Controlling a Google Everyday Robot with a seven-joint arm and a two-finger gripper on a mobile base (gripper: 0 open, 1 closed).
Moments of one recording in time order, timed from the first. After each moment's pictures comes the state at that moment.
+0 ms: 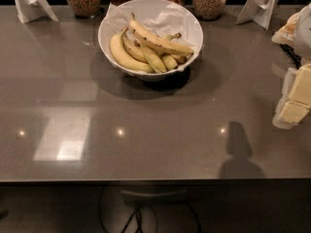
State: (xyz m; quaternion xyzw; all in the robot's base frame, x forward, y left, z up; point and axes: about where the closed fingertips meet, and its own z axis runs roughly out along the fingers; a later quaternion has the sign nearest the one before) arm 0.438 -0.217 0.976 -0.60 0.78 -0.03 0.16
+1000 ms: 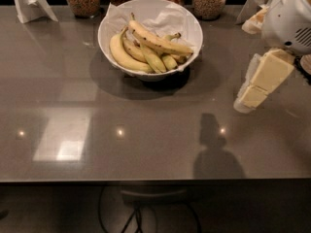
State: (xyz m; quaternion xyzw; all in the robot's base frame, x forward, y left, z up) arm 0.466 -0.161 0.985 -0.60 0.76 0.02 0.24
